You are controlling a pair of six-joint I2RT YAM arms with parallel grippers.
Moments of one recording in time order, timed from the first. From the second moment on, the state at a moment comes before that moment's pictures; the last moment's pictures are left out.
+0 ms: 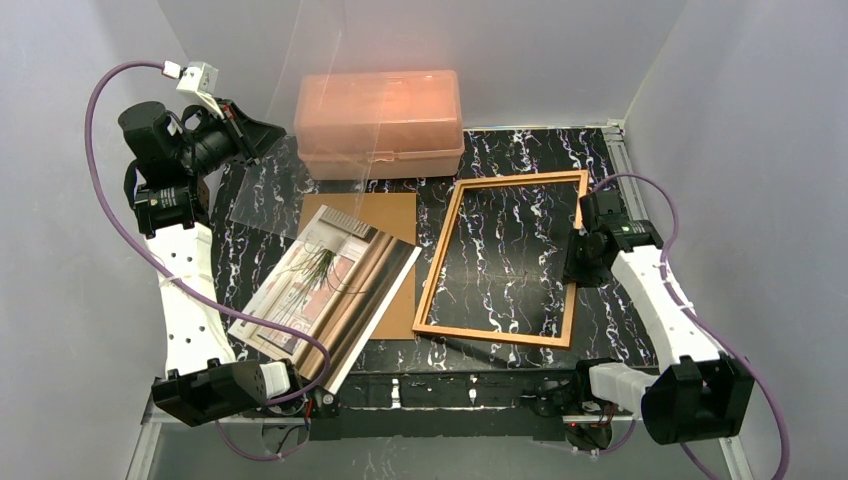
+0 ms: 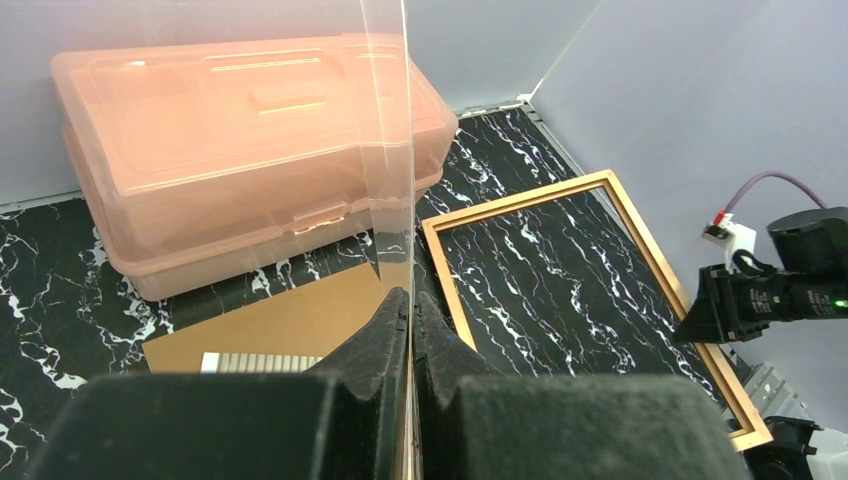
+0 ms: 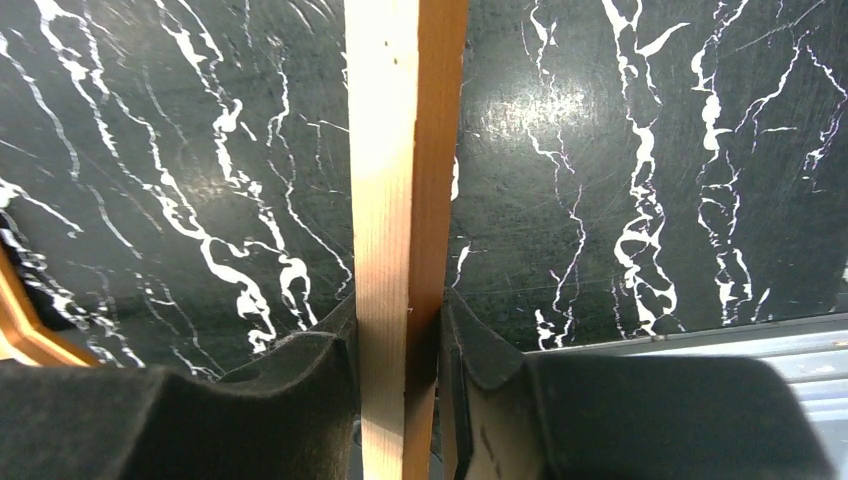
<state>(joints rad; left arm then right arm) 0.28 1.25 1.60 -0.50 0.88 -0.22 0.15 1.11 0.98 -1.05 0.05 0.35</state>
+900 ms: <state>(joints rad) 0.28 1.25 1.59 -0.50 0.90 -0.19 0.23 1.49 1.11 -0.94 0.27 0.20</state>
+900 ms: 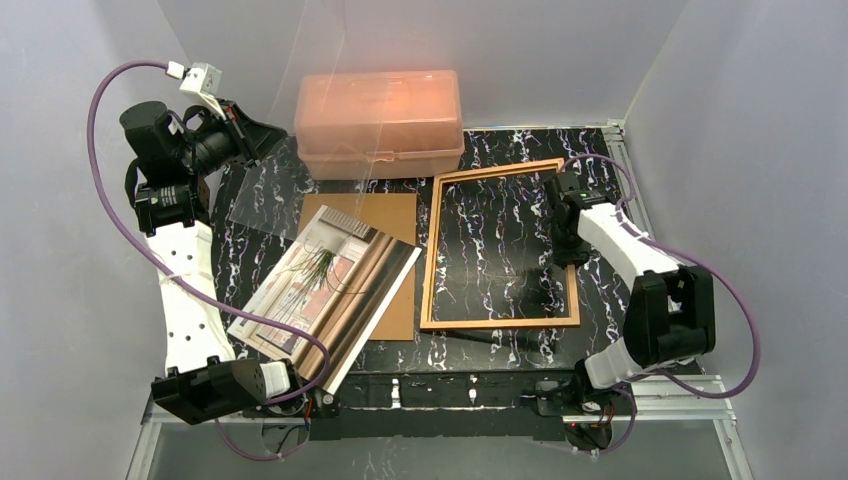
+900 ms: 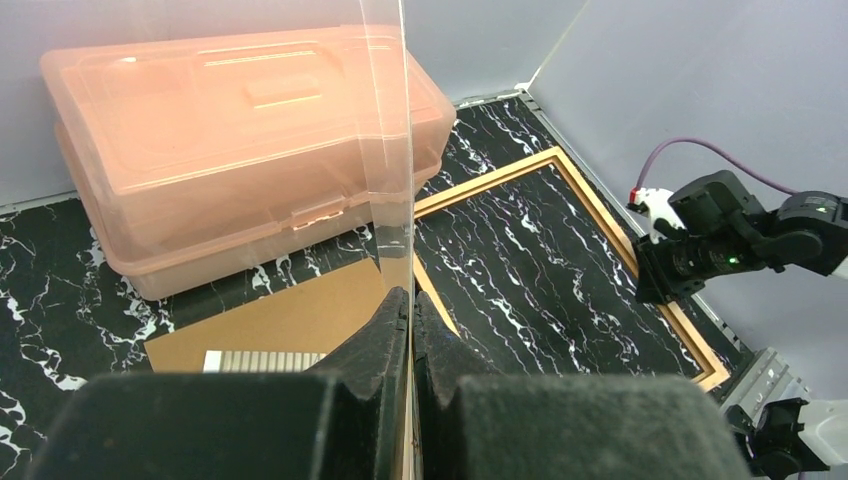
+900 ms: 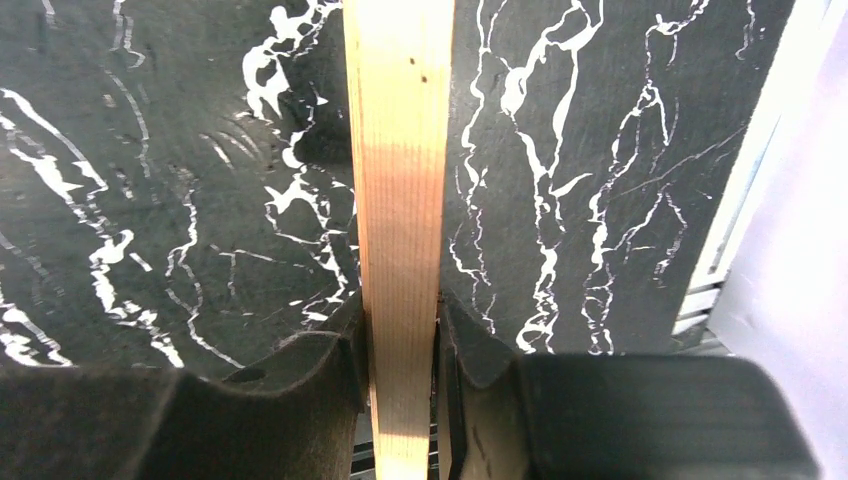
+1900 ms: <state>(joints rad) 0.28 1.26 1.61 -0.57 0.90 -0.15 0.43 1.66 1.09 -0.82 0.40 0.26</state>
